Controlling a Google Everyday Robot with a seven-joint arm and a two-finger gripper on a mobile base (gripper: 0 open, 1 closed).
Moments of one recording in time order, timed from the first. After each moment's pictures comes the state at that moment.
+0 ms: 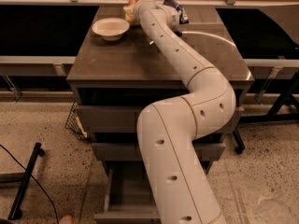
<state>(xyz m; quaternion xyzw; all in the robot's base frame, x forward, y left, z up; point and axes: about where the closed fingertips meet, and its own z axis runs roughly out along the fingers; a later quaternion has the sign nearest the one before) 1.035 0.026 0.908 -0.27 0.68 -0.02 0.68</state>
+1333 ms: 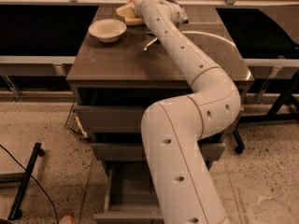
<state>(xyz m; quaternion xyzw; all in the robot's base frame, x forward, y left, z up) 1.027 0.020 0.933 -0.26 0.68 0.01 0.68</state>
